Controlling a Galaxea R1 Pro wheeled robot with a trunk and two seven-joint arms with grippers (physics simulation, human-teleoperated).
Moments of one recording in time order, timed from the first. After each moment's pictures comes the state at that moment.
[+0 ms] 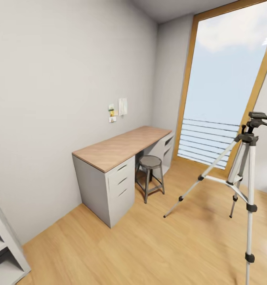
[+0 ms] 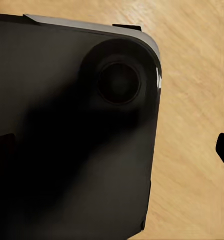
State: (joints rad) left arm 0.00 -0.01 0.00 -0.08 0.38 -0.08 0.00; right arm 0.00 -0.01 0.00 -0.01 0.06 -0.11 0.00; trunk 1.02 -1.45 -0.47
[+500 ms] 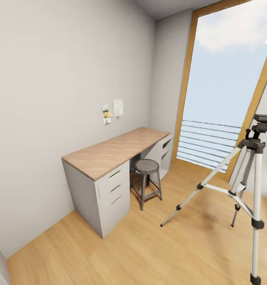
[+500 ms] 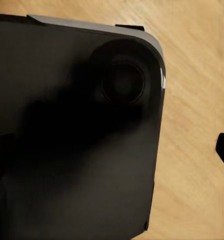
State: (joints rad) left arm 0.00 -0.01 0.00 -0.08 0.38 -0.08 0.00; right arm 0.00 0.00 0.00 -0.01 0.06 -0.11 0.00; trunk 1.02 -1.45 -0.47
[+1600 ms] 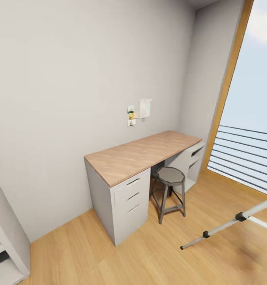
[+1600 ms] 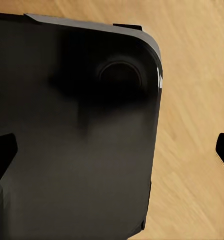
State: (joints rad) left arm 0.00 0.00 0.00 -0.08 0.39 -0.08 0.00; right arm 0.00 -0.01 0.00 -0.01 0.06 -0.11 0.00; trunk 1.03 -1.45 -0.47
